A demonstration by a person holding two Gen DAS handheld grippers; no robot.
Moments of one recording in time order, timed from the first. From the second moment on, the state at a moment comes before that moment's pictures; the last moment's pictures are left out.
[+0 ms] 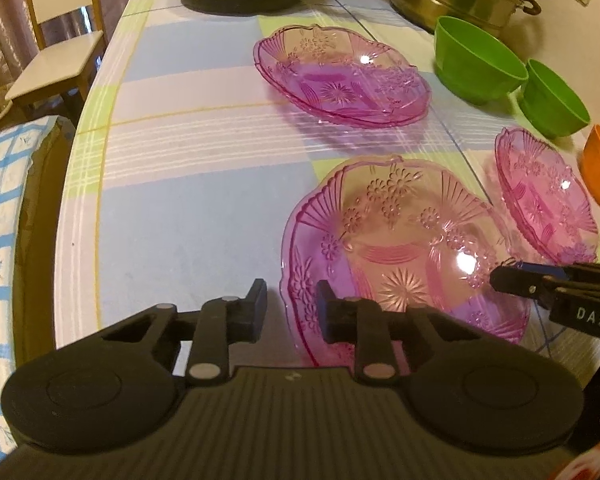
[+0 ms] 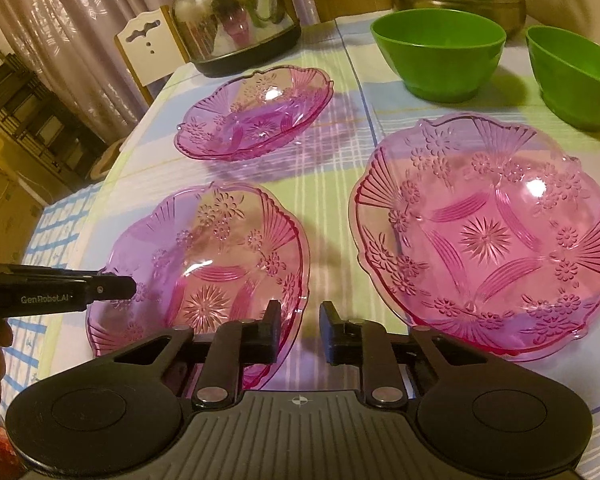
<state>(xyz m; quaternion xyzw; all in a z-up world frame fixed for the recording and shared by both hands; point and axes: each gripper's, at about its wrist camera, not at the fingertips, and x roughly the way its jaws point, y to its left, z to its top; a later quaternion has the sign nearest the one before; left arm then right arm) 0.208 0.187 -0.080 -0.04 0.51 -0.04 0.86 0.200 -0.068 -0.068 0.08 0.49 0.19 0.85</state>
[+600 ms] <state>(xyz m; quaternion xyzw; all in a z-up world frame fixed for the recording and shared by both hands) 0.208 0.185 -0.069 -0.05 0.51 -0.03 0.86 0.200 -0.066 -0.064 0.09 0.49 0.20 0.85</state>
